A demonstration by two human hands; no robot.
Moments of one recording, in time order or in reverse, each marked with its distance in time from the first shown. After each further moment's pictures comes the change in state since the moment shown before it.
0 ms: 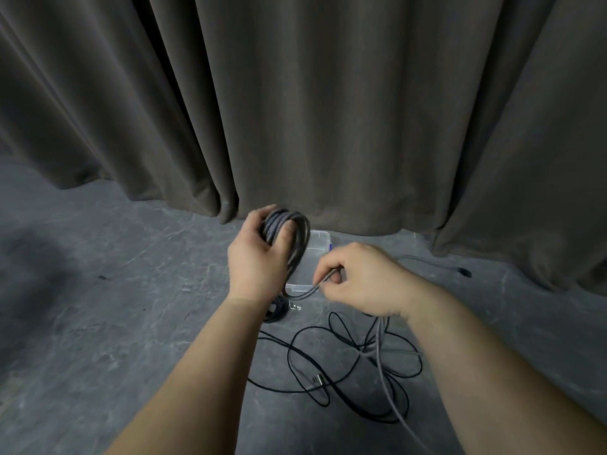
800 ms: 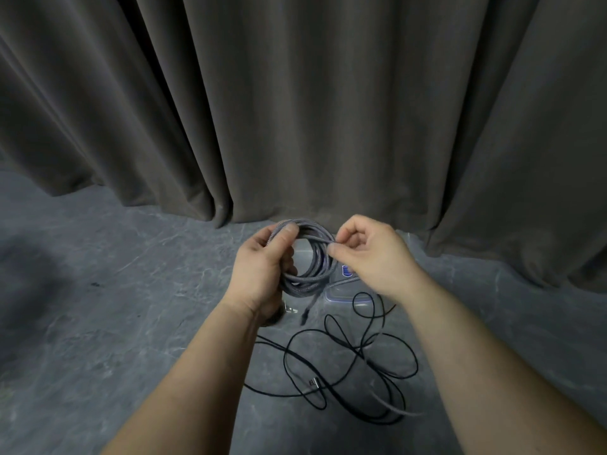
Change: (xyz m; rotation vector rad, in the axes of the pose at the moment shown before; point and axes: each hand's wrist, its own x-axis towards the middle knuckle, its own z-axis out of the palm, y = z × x) left_hand -0.005 0.013 0.010 -0.764 -0.322 -0.417; right_hand 0.010 0.028 -0.003 0.446 0.441 0.136
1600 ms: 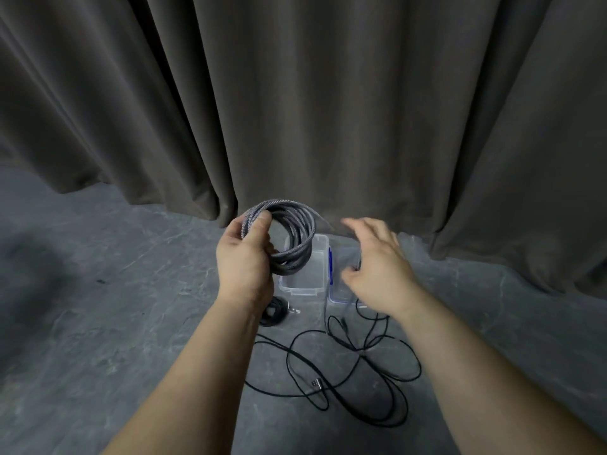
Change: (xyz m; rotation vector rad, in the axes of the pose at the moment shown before) left_hand 0.007 0.012 -0.011 -0.074 0.314 0.206; right_hand -0.011 0.002 0.008 -0.545 -0.059 0.010
